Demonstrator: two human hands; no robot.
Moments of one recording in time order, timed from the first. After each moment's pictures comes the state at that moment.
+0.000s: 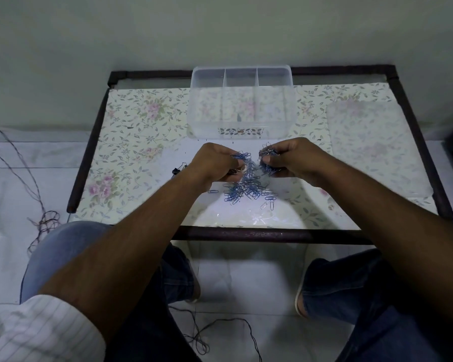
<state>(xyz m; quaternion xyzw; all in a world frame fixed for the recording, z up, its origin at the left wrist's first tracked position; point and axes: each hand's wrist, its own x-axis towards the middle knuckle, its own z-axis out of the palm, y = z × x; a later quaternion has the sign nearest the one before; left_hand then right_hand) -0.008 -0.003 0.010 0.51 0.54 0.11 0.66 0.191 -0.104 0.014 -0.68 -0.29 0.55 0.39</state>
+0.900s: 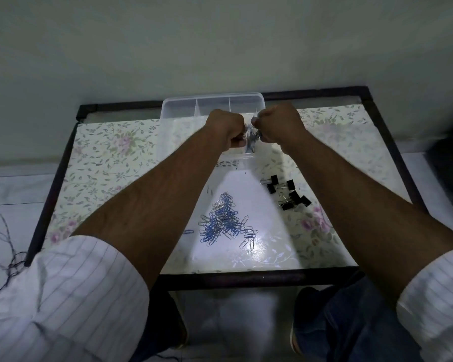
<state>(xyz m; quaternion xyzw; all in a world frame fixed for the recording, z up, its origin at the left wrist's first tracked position) 0.160 0.091 0.037 0.54 0.58 0.13 0.60 0.282 0.021 0.014 -0.81 -0.32 0.31 0.38</state>
